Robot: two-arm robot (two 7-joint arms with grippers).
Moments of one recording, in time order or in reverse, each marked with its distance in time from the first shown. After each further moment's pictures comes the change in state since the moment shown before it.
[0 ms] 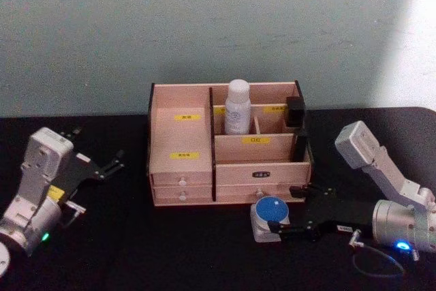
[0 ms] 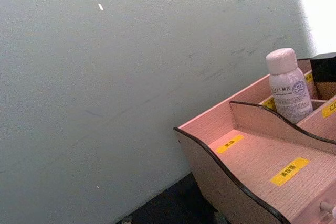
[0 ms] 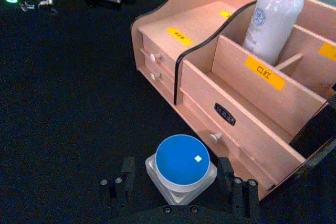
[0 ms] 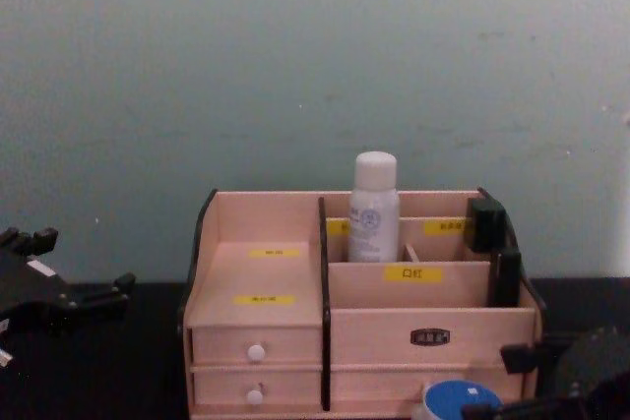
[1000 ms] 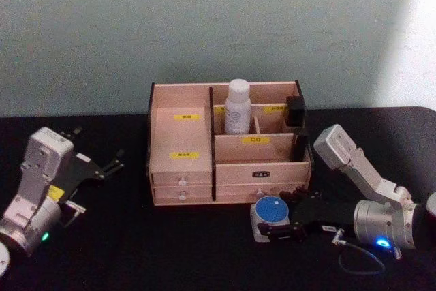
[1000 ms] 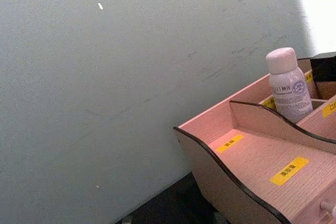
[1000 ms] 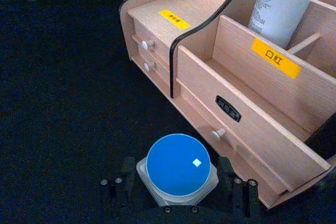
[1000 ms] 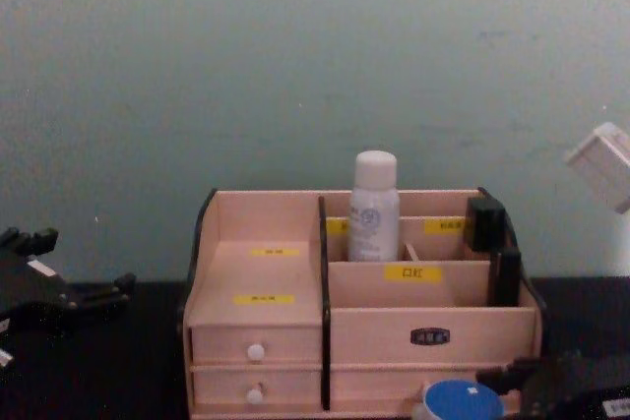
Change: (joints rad) left arm 0.000 0.000 0.000 0.000 0.000 0.000 0.000; right arm 0.071 -0.067 -0.058 0.114 -0.024 0.023 -0.002
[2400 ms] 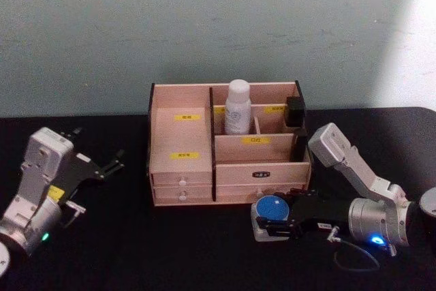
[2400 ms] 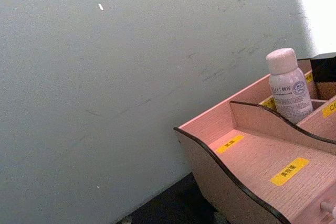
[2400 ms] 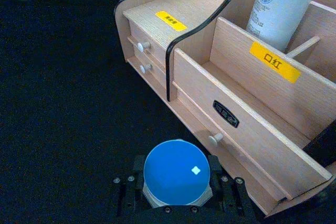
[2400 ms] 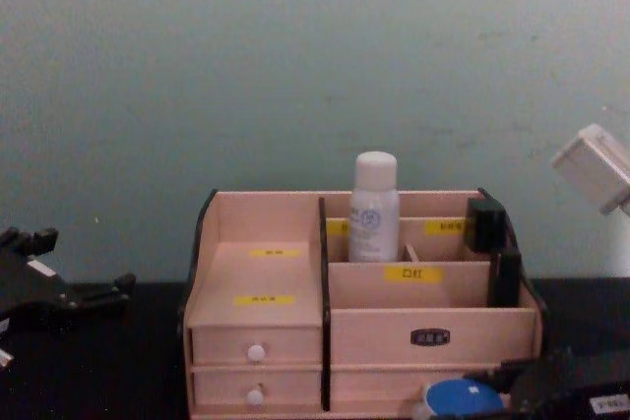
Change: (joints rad) left arm 0.000 0.000 0.000 0.000 0.000 0.000 0.000; right arm 0.016 -0.020 -0.008 0.023 -0.013 0.002 -0.011
